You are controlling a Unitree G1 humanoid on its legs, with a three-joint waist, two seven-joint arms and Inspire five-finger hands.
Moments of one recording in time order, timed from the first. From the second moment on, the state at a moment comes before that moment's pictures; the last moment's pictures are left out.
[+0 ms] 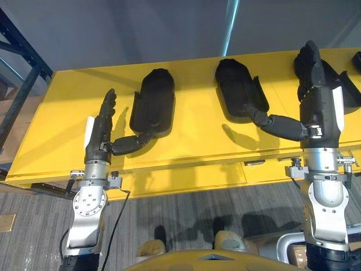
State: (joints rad) left arm 0.17 0.24 0.15 -0.26 0.10 -0.08 0.08; right arm 0.12 -0.27 -0.25 -0.46 0.01 -0.21 0.05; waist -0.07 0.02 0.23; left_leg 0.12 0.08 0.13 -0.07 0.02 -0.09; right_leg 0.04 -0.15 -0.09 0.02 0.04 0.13
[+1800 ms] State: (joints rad) left arm 0.12 0.23 0.15 -0.12 0.18 0.01 0.26; right arm 0.29 -0.18 -0.26 -0.46 0.09 -0.18 0.01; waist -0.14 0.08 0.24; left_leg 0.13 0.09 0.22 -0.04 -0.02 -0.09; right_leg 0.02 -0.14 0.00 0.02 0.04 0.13
